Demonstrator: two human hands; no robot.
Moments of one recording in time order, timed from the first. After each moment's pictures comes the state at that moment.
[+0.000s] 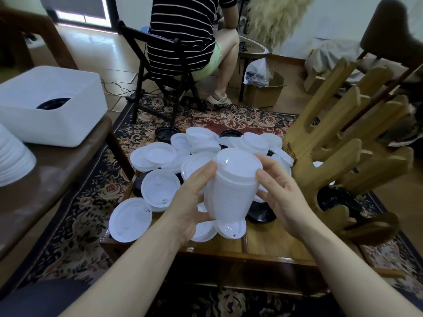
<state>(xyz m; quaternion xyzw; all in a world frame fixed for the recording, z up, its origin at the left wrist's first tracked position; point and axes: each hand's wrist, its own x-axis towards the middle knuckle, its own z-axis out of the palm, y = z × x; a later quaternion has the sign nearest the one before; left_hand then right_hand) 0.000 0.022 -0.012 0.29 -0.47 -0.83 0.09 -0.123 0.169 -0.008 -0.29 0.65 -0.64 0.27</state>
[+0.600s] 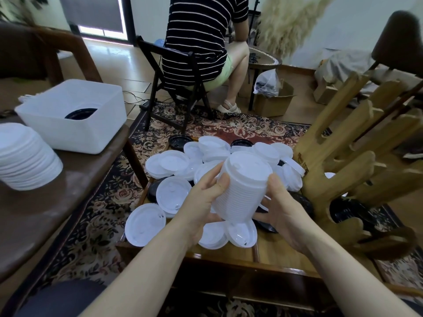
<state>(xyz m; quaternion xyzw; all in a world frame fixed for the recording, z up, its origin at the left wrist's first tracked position) 0.007 0.013 -0.007 0.22 -0.55 -0.80 0.11 -0.106 0.155 -0.004 -0.27 0.62 -0.63 0.38</state>
